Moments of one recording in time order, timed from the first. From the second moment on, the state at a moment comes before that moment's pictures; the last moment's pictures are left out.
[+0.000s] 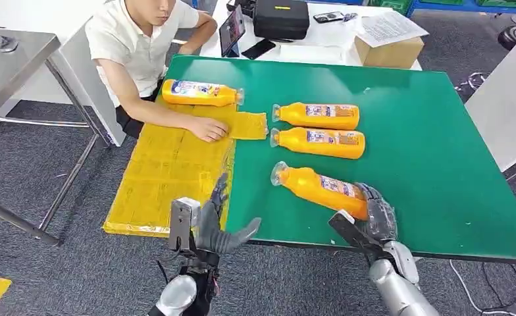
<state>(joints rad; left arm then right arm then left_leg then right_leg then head) -0.09 -0.23 -0.55 -1.26 0.48 0.41 -0.23 -0.32 -0.09 0.13 -0.63 0.70 -0.53 -0.54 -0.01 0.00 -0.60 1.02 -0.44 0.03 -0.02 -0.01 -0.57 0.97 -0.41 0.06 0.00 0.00</state>
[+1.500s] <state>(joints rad) -0.19 -0.21 -0.59 -1.28 0.76 0.31 -0.29 -0.18 0.15 0.46 -0.92 0.39 -0.37 -0.61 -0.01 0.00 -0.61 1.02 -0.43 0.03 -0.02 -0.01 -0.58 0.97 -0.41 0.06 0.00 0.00</state>
